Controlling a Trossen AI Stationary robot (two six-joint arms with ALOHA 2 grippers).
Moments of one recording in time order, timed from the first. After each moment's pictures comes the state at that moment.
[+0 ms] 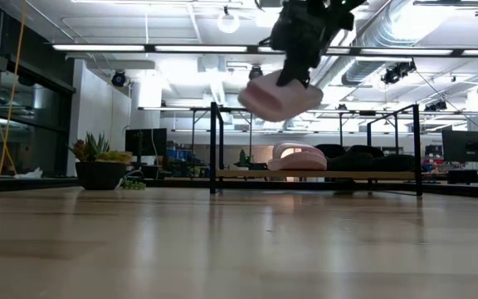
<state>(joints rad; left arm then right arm) -0.43 1.69 1.43 -0.58 -0.76 0.26 -0.52 1.67 1.54 -0.91 -0.51 -0.25</state>
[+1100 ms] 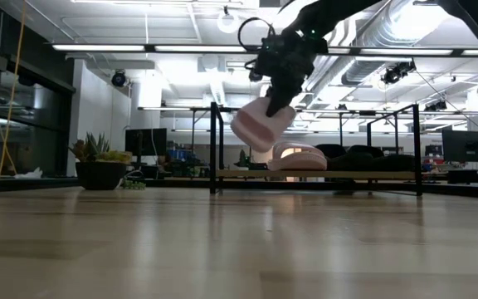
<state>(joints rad) -0.39 1.42 1.43 -0.65 -0.54 0.21 -0.59 1.95 1.78 -1.06 -0.51 -0.66</state>
